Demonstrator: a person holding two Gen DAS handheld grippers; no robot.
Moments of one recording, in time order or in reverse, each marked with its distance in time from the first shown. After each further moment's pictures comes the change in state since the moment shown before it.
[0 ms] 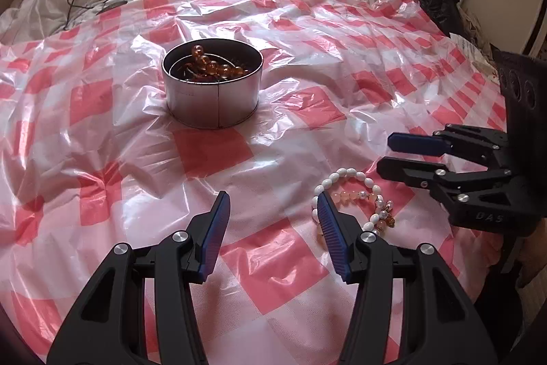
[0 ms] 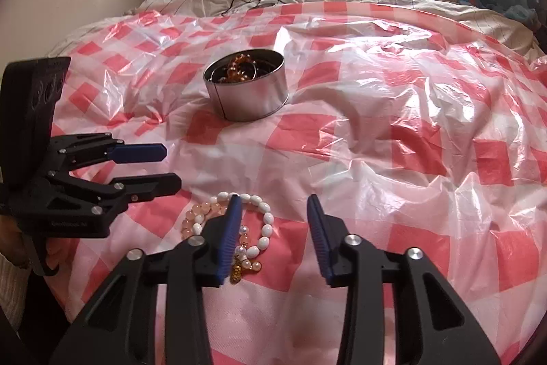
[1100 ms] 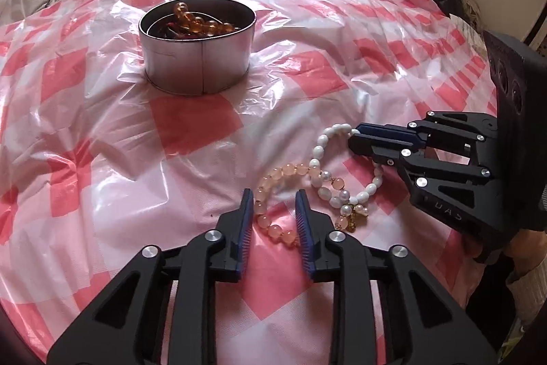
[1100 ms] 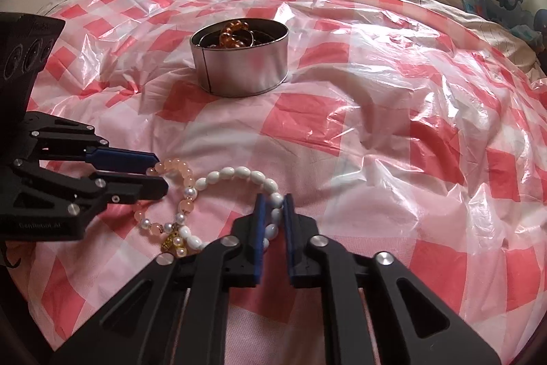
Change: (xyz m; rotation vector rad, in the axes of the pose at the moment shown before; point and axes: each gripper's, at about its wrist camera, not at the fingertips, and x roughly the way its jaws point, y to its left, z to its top) left arm 0.031 0.000 -0.001 0.014 0.121 -0.030; right arm 0.034 0.012 -0.001 -0.076 0.046 -0.098
